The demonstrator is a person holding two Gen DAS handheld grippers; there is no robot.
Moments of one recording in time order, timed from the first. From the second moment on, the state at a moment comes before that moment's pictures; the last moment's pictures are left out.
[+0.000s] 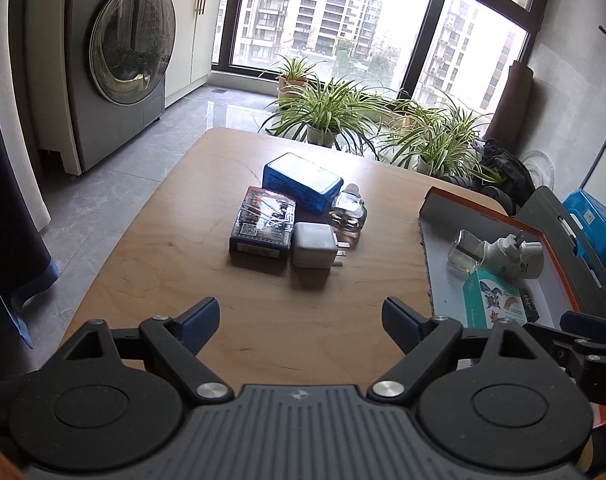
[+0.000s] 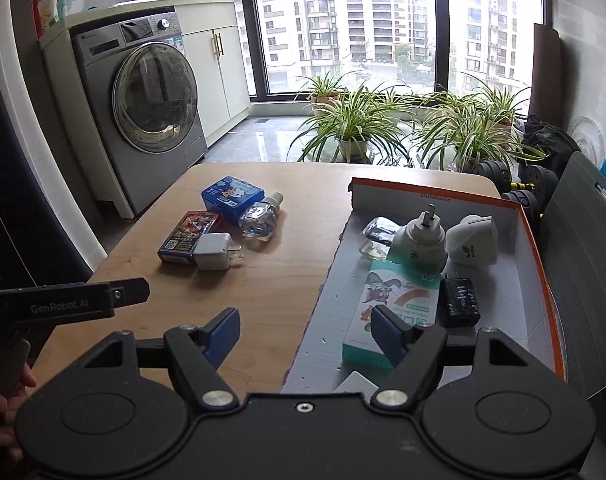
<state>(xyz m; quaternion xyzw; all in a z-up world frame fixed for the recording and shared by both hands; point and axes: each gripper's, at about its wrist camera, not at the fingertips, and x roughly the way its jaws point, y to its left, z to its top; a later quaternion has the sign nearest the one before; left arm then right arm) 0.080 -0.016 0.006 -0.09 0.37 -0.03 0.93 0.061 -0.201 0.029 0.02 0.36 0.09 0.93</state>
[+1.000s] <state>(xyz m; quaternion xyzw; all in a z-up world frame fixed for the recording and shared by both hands) 0.217 0.008 -0.031 -0.05 0.41 0.02 0.91 0.094 -0.216 -0.004 0.06 0.37 0.11 0.92</state>
